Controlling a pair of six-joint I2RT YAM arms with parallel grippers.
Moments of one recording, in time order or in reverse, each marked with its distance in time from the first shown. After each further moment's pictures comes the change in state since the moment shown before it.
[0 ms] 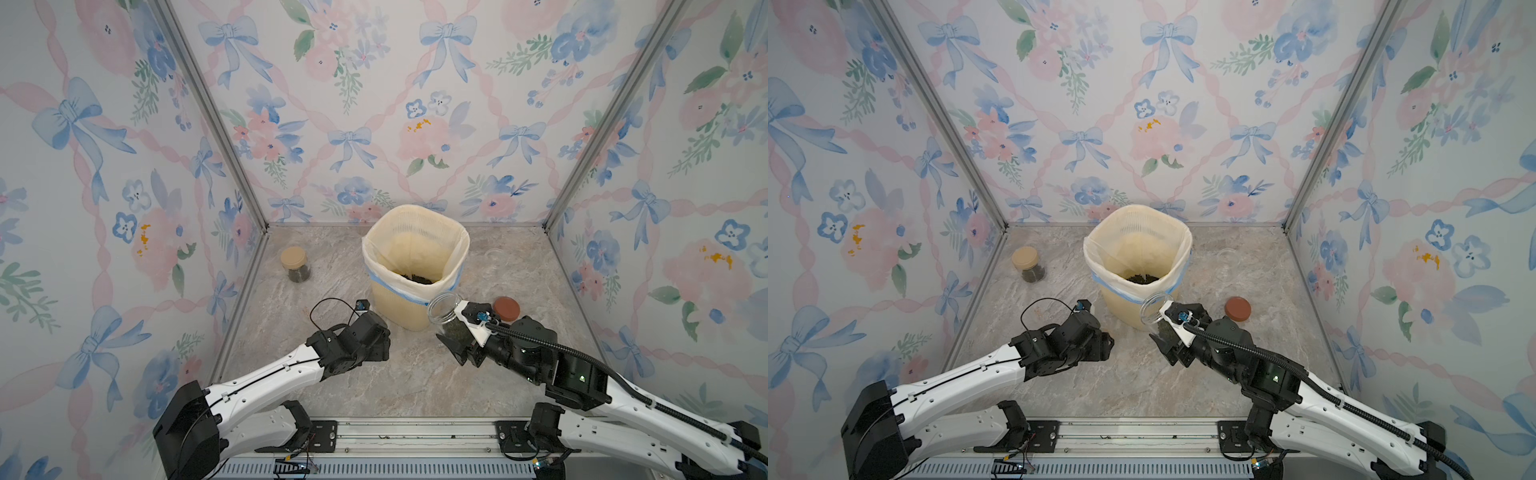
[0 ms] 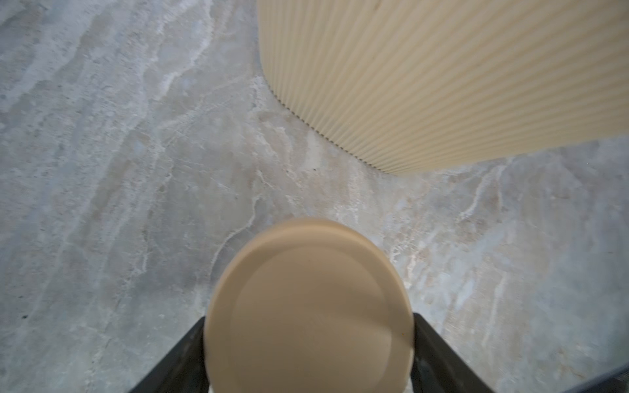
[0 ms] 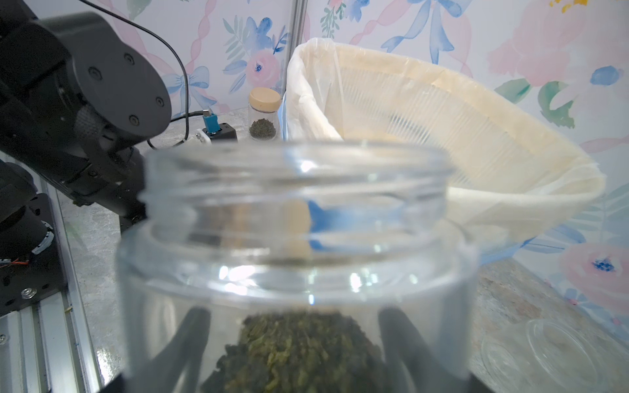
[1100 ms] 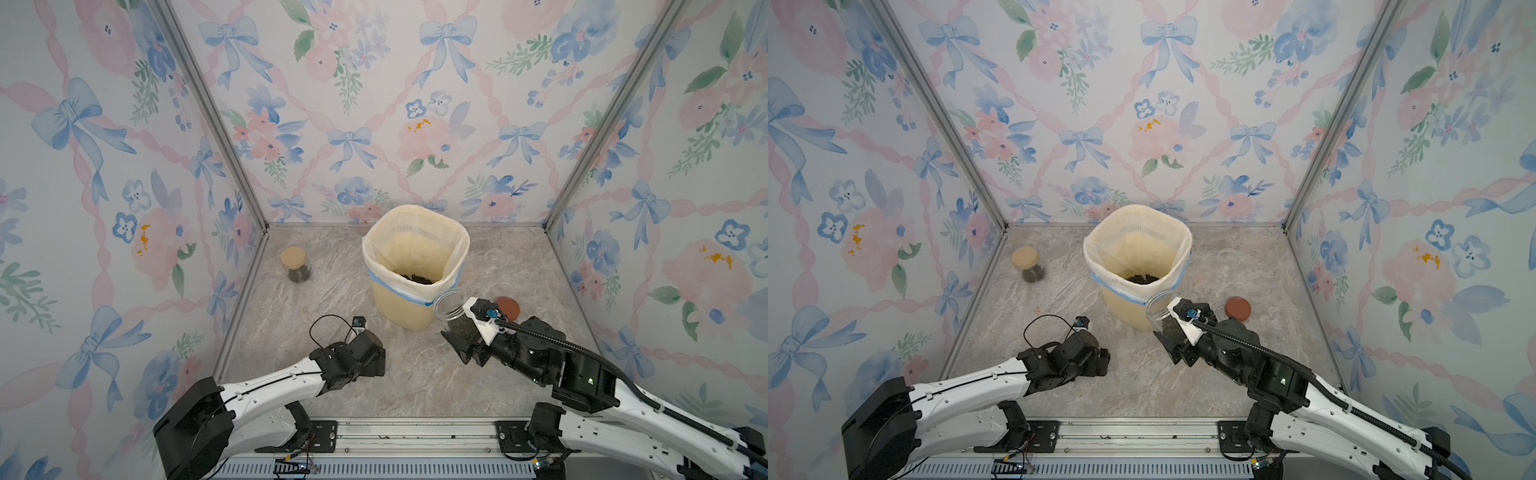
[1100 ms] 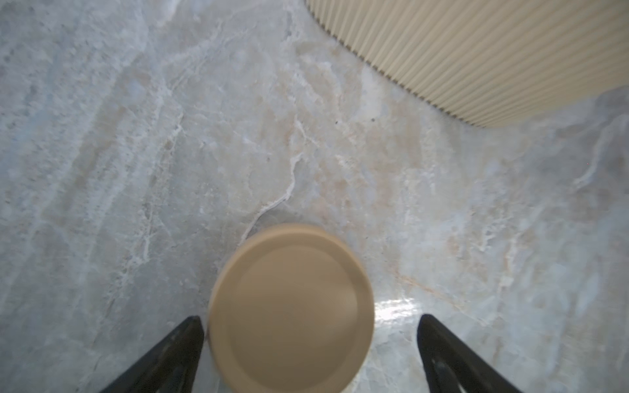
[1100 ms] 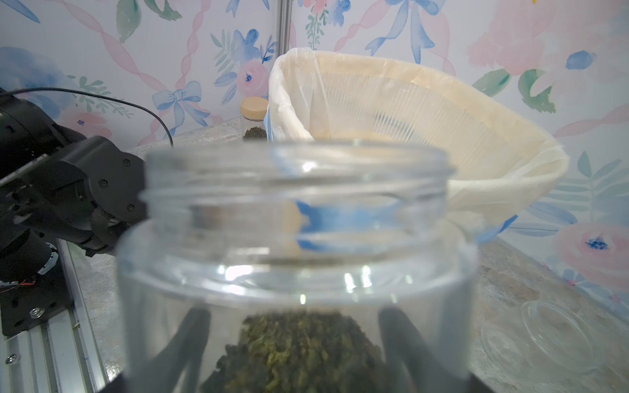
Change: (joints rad) left arm -0.013 -0.020 -0.174 0.155 -0.016 0.034; right arm -0.006 -0.034 0.010 -0.030 0.018 0.053
